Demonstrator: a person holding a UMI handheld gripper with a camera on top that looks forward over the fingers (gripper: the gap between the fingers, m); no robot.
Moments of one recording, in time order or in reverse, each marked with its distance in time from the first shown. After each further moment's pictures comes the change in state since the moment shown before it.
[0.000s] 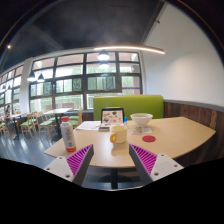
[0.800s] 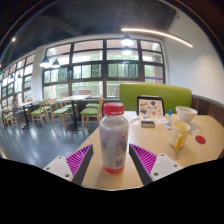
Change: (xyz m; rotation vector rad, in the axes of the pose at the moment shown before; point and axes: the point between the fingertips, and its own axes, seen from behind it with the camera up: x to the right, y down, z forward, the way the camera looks) arm -0.228 0.044 0.188 -0.124 -0.178 -0.066
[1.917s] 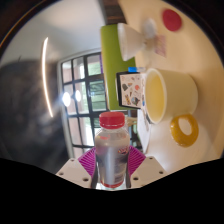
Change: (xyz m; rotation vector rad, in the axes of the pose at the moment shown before) arm 0.160 -0.126 0.081 0.151 -0.403 1.596
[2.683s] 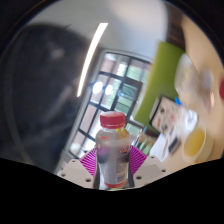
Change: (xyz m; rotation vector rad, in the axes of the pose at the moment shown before) arm -0.111 0.074 -0.158 0.026 -0.219 -0.520
